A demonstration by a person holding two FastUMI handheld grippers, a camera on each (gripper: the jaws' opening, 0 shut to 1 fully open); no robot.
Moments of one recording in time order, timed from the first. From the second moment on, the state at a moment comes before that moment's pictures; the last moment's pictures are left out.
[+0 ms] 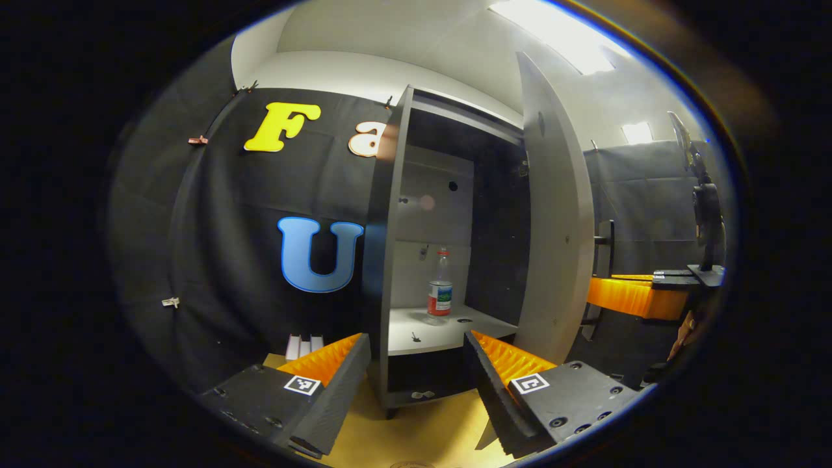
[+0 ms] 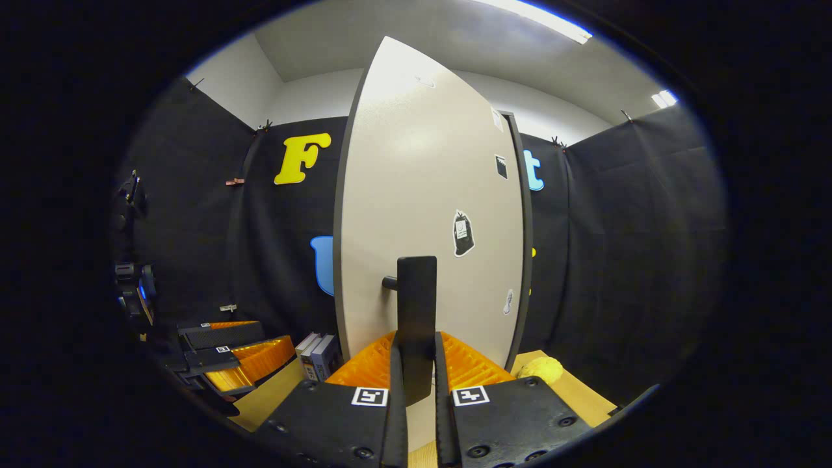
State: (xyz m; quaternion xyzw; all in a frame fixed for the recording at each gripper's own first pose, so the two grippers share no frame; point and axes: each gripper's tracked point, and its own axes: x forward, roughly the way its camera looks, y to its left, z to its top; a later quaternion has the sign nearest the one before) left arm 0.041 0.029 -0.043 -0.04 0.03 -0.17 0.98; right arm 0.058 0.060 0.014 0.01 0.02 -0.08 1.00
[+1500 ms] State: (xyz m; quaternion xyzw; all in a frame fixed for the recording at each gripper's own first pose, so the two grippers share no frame) left arm 0.157 -0.132 -0.028 0.02 -0.03 -0.11 0.99; right arm -0.015 -0.144 0.026 0.01 0.03 -0.06 1.00
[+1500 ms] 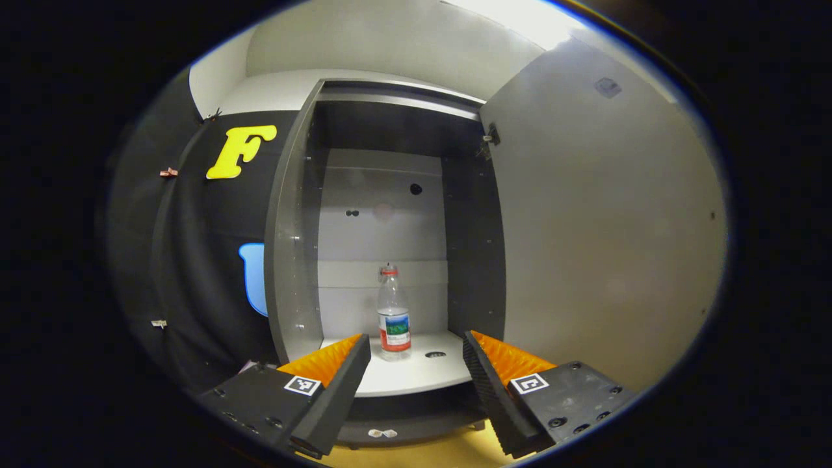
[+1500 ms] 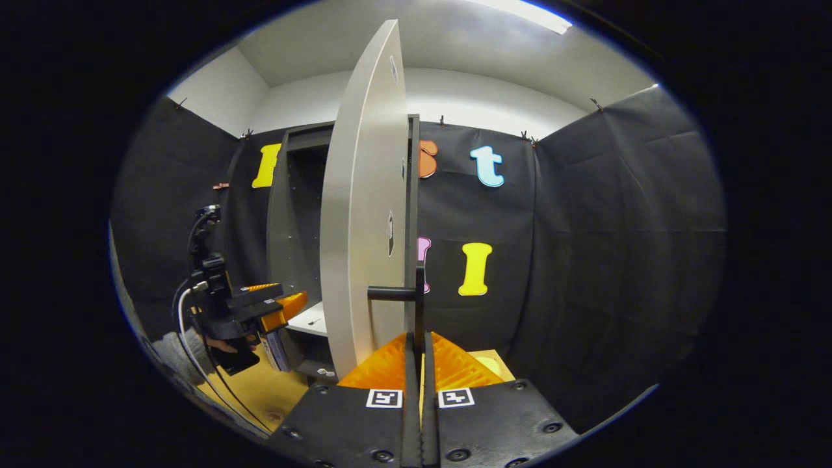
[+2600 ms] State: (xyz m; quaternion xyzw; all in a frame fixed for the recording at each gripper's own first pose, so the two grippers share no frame) left arm 0.392 -0.141 -0.088 0.02 0.02 -0.09 1.00; right arm -0.007 -0.152 0.021 0.01 0.04 -0.03 1.00
